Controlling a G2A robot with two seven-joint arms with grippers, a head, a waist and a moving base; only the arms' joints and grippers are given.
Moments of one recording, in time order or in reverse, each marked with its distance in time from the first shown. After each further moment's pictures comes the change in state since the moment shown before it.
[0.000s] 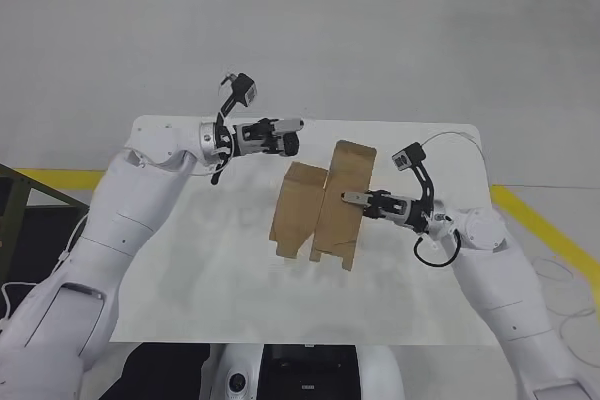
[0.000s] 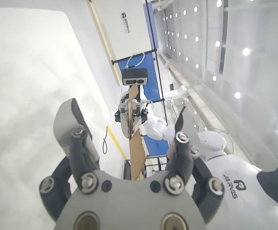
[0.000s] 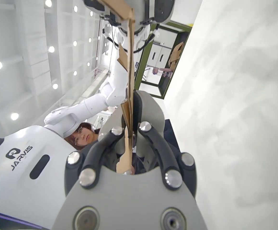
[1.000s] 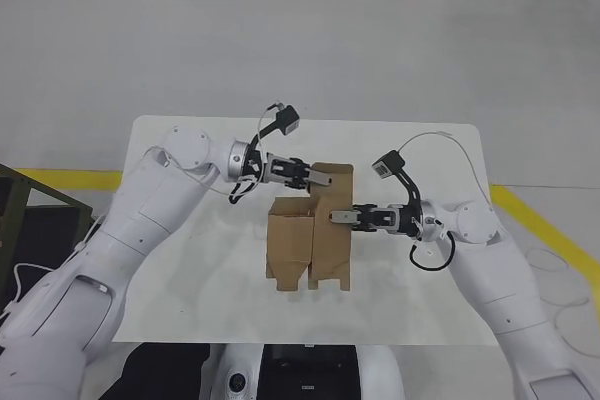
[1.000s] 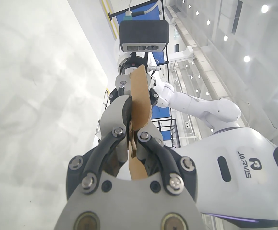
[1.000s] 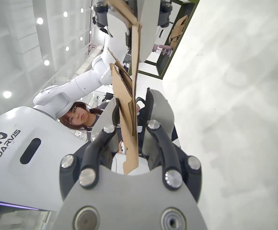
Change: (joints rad) left arm -0.087 -0.032 0.214 0.013 -0.028 -0.050 -0.197; right arm 0.073 -0.016 -0.067 0.037 -0.013 -0.014 0.199
